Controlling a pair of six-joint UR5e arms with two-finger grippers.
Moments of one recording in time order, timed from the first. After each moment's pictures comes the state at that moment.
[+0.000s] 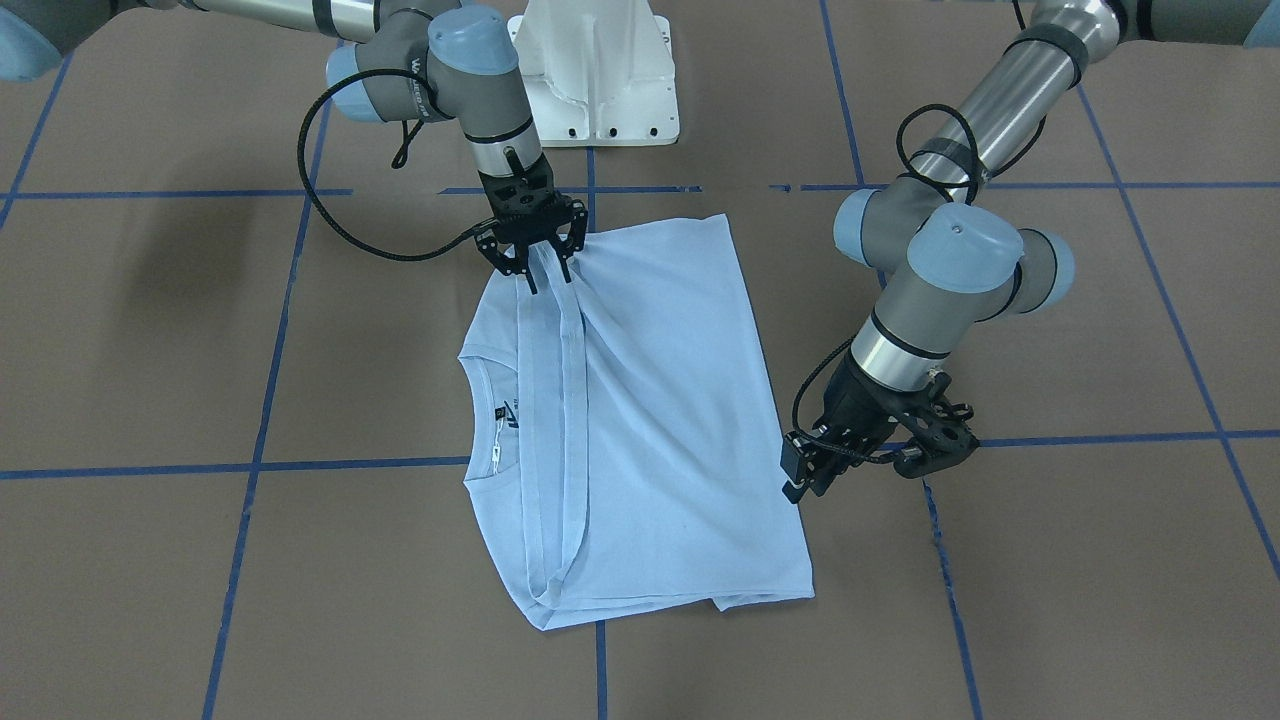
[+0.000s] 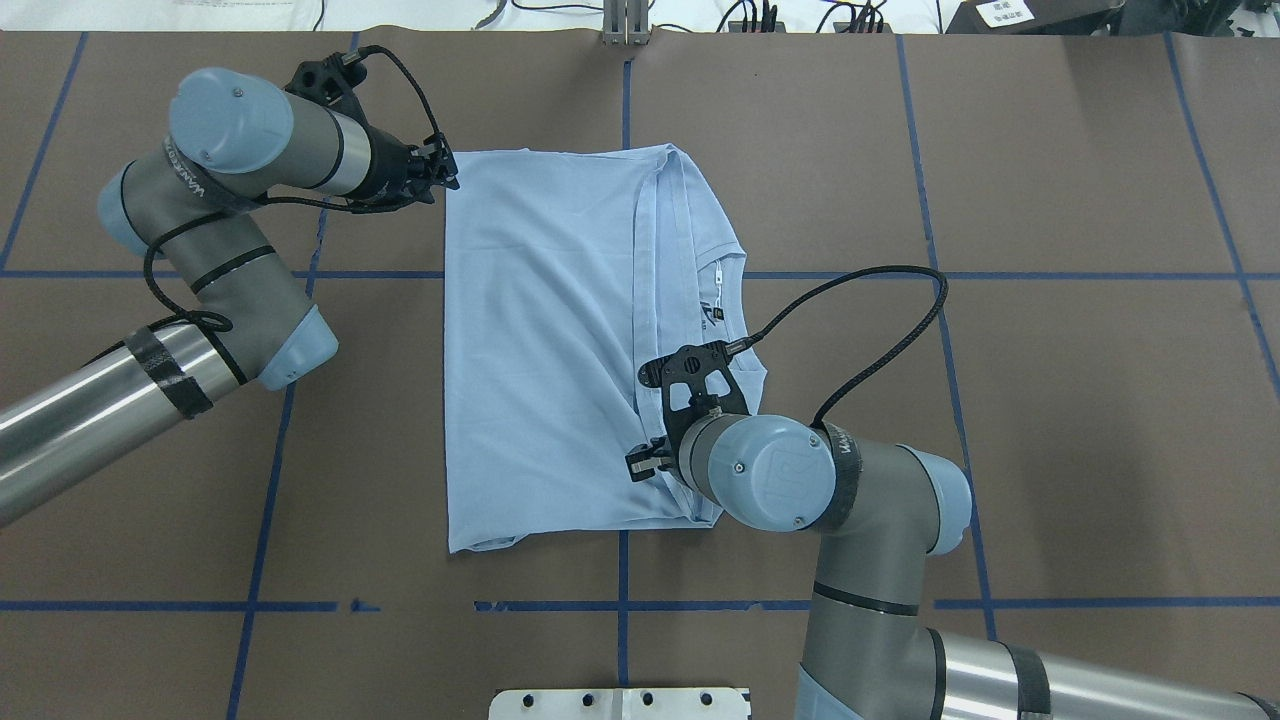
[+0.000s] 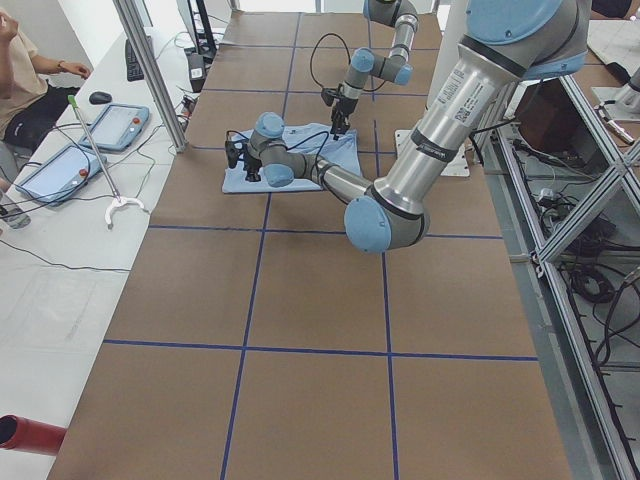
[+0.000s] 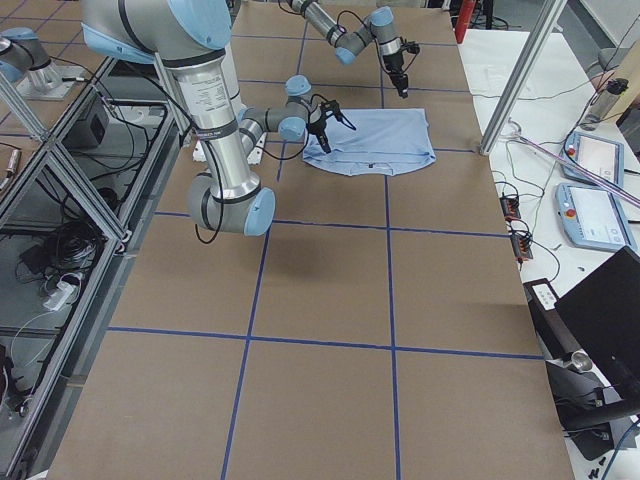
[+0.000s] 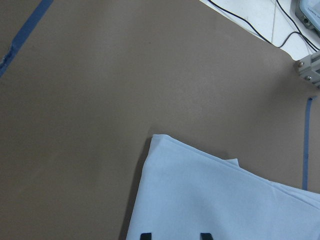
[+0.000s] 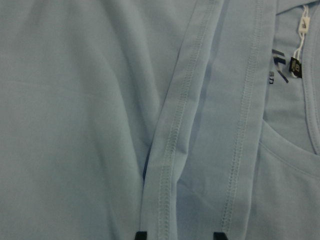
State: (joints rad) left arm -0.82 -2.19 -1.29 -2.36 -1.87 -1.52; right arm 0.30 -1.05 1.73 -1.27 1.50 1.03
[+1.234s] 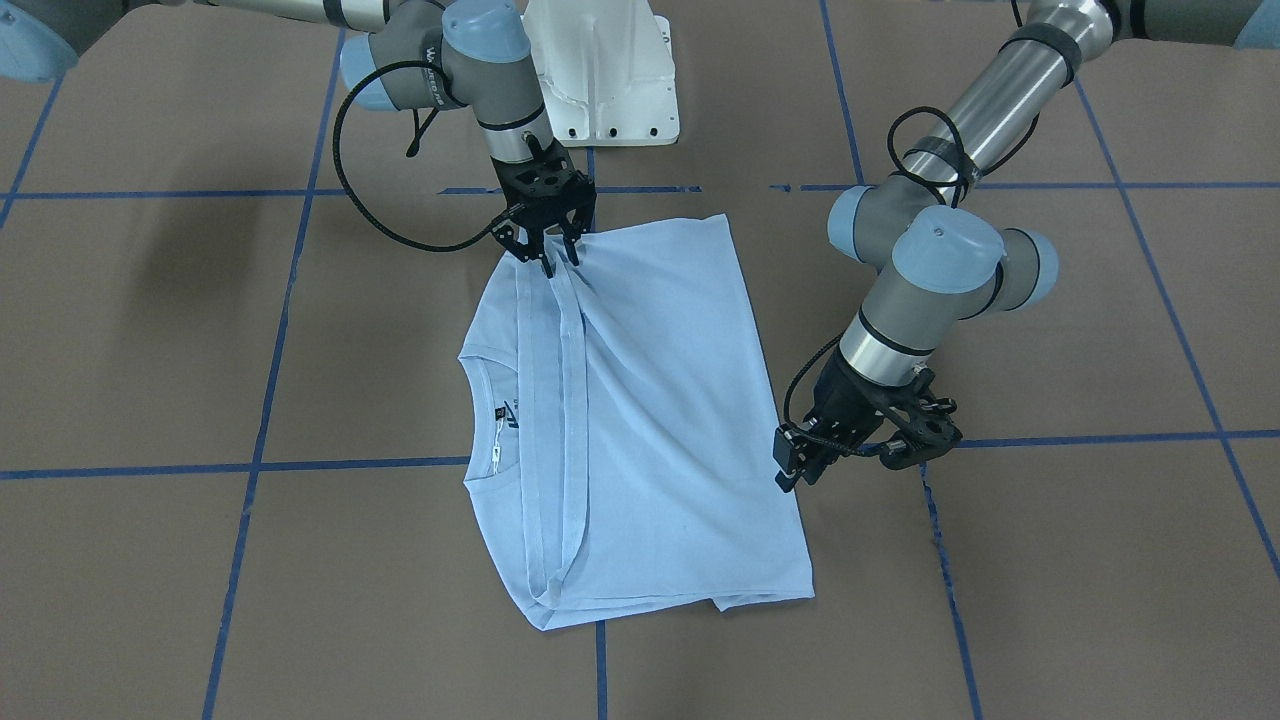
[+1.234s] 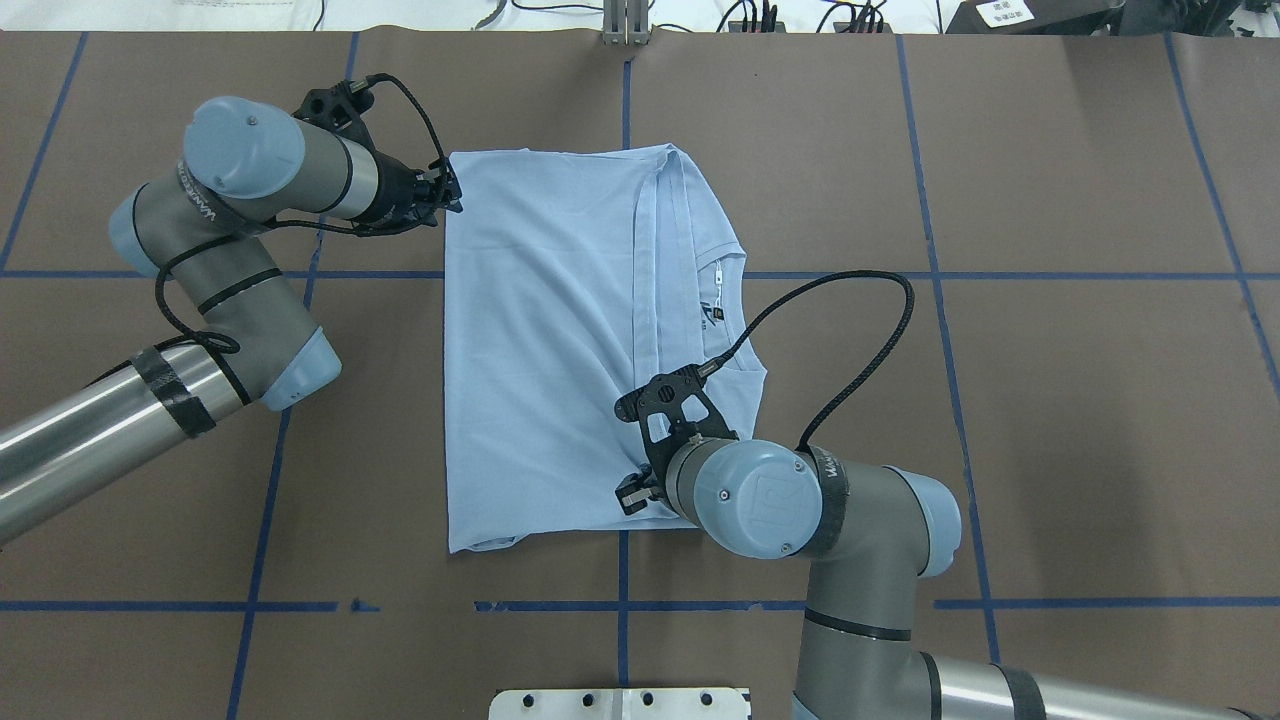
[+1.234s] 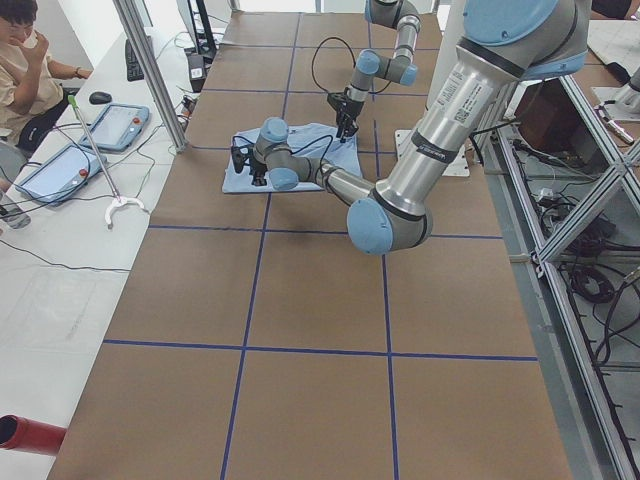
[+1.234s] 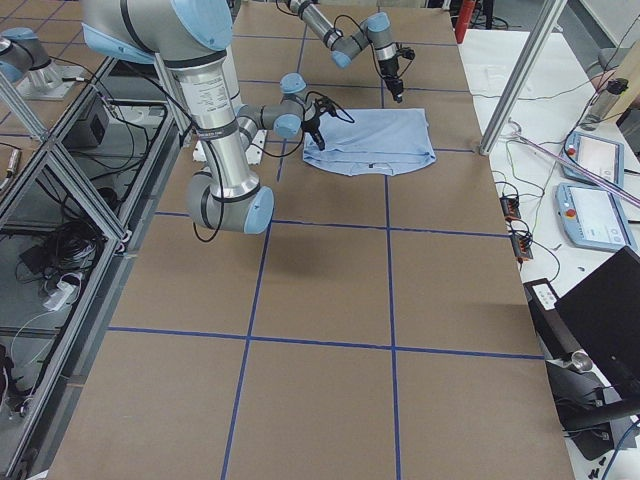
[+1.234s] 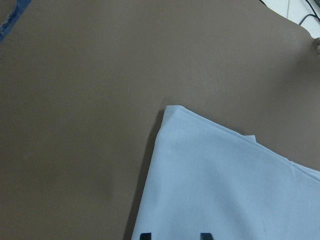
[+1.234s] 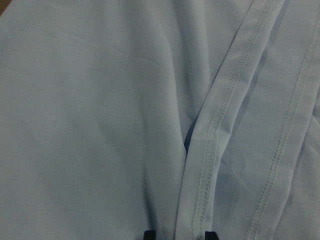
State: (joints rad) left arm -0.79 -2.17 -1.29 -2.36 -1.87 -1.54; right arm 0.27 -1.04 1.74 -1.29 1.51 0.93
